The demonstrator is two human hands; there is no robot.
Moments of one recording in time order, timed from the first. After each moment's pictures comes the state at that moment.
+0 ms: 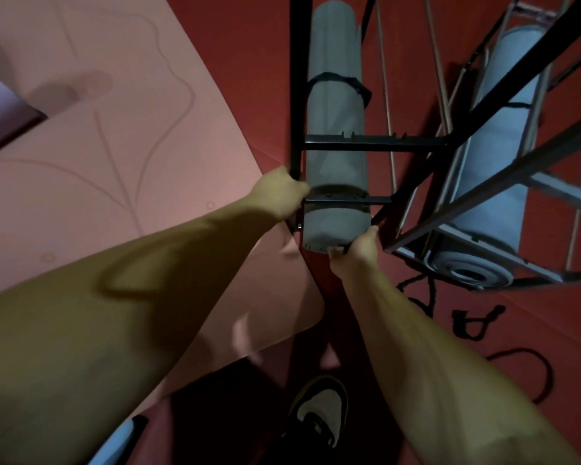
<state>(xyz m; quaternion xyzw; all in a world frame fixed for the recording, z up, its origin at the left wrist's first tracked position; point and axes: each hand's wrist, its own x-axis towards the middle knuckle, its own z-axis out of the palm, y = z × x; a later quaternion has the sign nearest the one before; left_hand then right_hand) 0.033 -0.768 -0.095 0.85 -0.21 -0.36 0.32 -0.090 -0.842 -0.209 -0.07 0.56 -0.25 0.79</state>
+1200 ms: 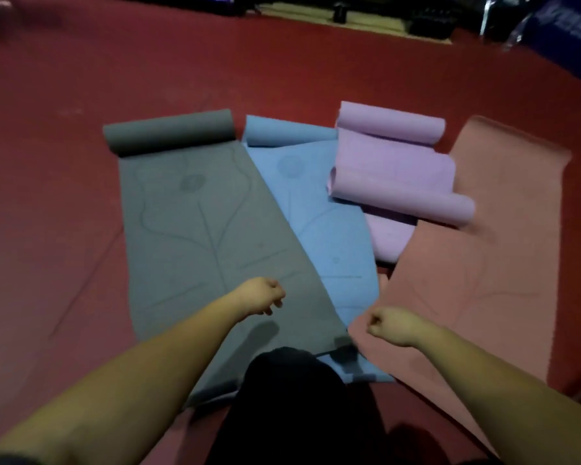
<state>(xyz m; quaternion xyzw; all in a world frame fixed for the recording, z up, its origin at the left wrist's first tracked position) -0.188 0.039 0.103 0.82 0.22 -0.26 0.47 -0.095 -0.247 0.099 0.91 0.20 -0.36 -0.01</state>
